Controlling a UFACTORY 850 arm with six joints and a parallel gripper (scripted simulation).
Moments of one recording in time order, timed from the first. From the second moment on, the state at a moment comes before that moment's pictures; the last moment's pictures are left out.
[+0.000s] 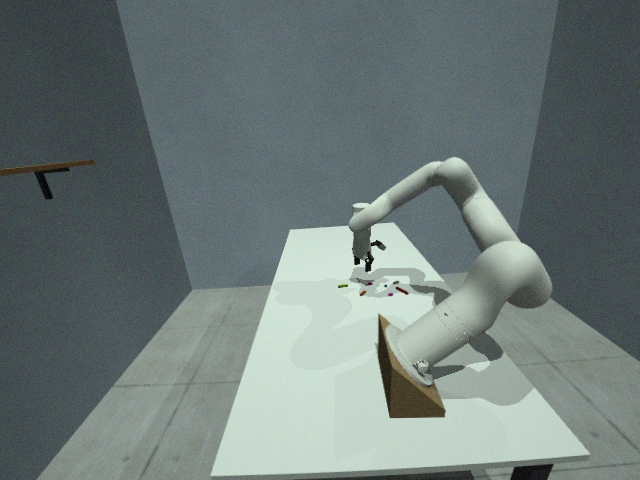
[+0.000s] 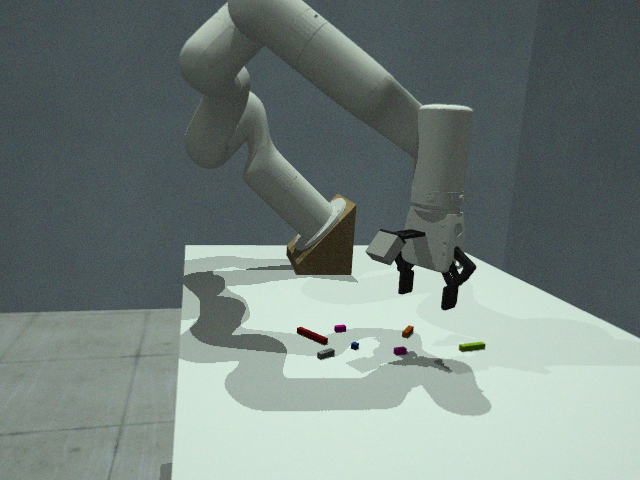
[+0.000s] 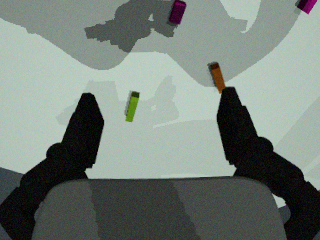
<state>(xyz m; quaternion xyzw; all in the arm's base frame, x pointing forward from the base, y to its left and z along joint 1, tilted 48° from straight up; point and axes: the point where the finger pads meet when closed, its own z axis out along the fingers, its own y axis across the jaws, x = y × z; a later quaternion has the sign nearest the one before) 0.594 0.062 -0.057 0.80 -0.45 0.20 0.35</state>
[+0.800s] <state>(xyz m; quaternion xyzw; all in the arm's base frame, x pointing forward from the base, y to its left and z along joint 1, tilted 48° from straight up) 0.593 0.075 -0.076 0.57 -0.71 0.32 0.25</state>
